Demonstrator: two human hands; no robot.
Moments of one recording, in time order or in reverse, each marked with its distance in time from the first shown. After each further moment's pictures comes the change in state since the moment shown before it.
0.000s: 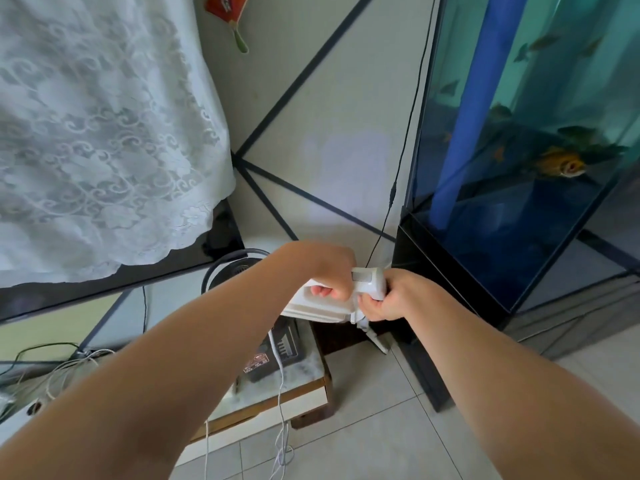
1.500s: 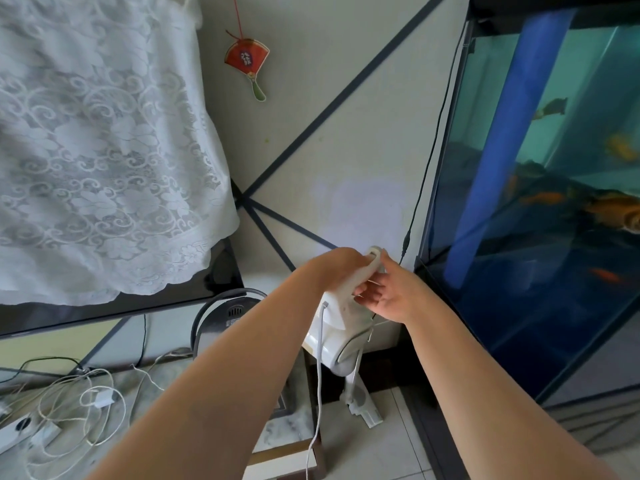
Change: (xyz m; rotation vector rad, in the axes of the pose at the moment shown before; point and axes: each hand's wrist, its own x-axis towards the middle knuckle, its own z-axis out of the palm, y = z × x) left_hand 0.106 0.009 -0.066 -1.264 0.188 -0.271; right_hand -0.006 -0.116 0.010 0.101 -0.303 -0.298
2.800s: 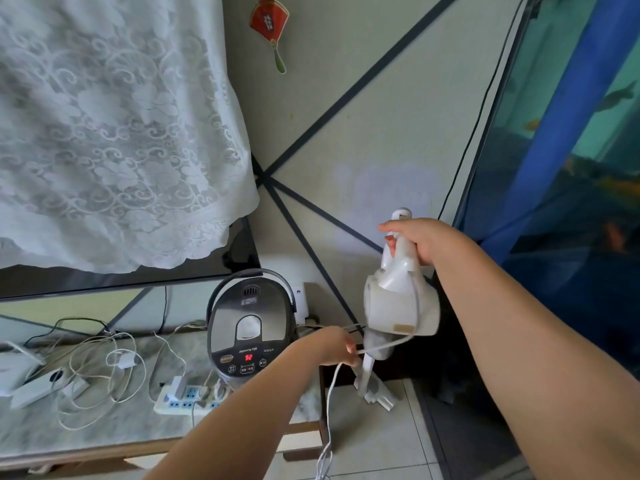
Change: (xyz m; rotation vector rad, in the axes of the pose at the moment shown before) left_hand 0.029 -0.158 0.014 0.847 -0.073 0.065; right_hand 0.052 -0.067 0.026 -0.612 0.133 0.013
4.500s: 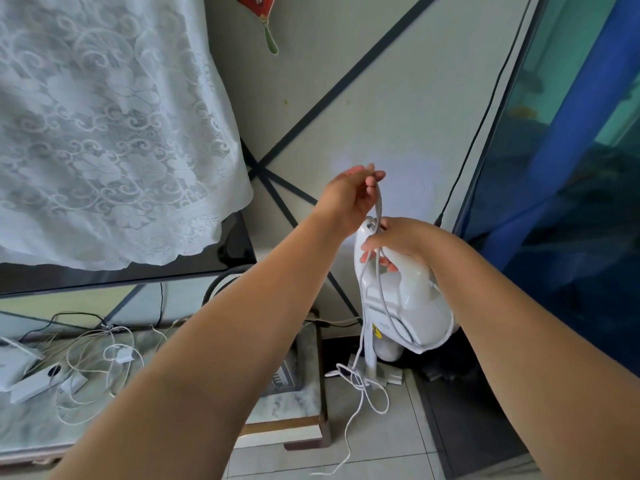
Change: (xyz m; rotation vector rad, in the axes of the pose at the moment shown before) left_hand 0.003 0.090 -0.193 -1.914 0.440 0.374; right_hand -0.016 -0.006 0.016 -0.652 -0.196 -0.222
